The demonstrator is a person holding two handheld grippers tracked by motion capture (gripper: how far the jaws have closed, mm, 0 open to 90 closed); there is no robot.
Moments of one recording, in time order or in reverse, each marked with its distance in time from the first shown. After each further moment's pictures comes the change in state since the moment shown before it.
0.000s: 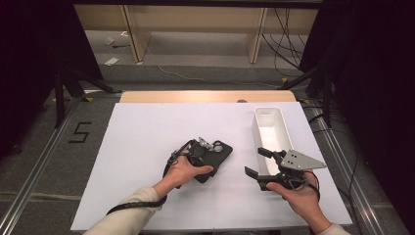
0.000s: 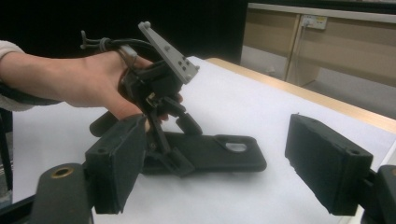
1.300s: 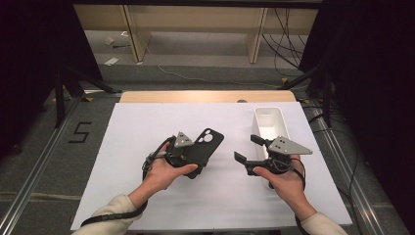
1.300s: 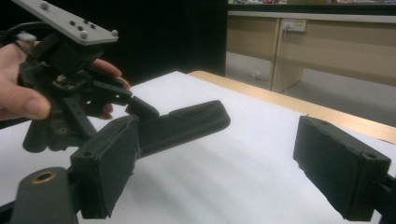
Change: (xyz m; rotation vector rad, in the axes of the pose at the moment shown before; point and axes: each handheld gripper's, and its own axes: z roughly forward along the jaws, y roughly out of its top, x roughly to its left) left arm 0.009 -0.014 -0.073 -0.244 0.003 -0.018; right arm -0.005 0.021 0.038 -0.032 -0.071 0.064
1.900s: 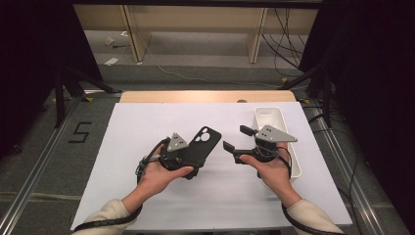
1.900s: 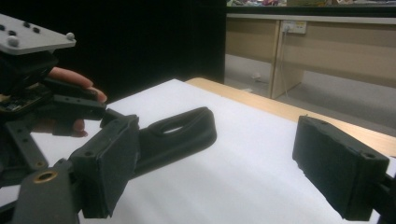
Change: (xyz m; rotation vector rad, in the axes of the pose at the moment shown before) left arm -0.003 -0.004 -0.017 -0.059 0.004 0.019; right arm 0.000 0.016 0.036 -0.001 -0.002 0.010
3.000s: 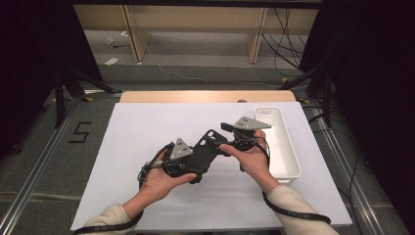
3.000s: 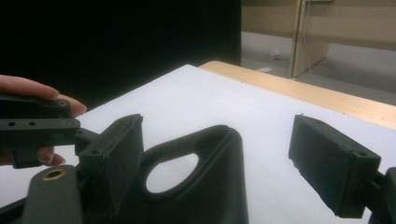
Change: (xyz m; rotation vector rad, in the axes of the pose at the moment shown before) left arm -0.017 -0.003 -0.003 -0.033 -0.027 0.060; right arm 0.003 0.002 0.060 0.095 0.062 0.072
